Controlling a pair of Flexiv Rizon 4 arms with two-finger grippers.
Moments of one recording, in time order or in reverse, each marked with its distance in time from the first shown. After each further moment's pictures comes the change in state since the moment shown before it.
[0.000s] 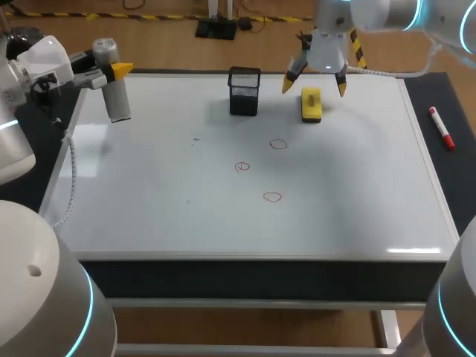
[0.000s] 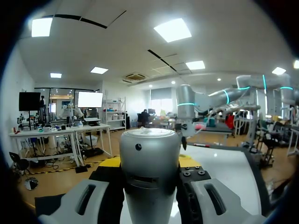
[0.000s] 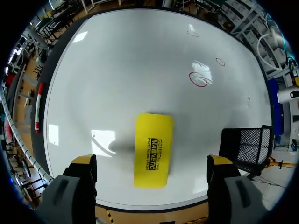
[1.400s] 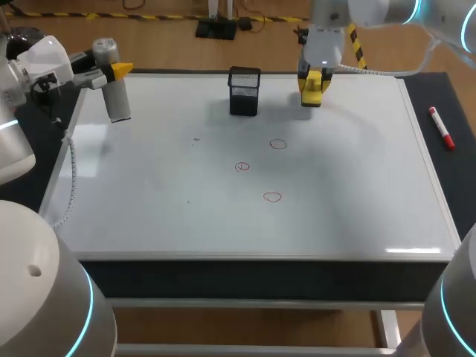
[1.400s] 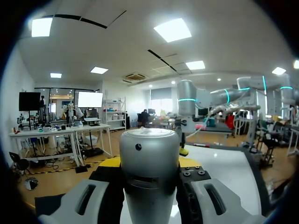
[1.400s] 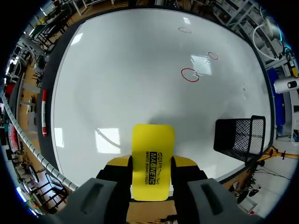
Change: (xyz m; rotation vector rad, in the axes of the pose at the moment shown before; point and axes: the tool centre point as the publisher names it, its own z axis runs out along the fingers) left arm 0.000 0.000 0.000 0.000 0.000 0.000; right arm -0.003 -0.006 -0.028 0.061 0.022 0.072
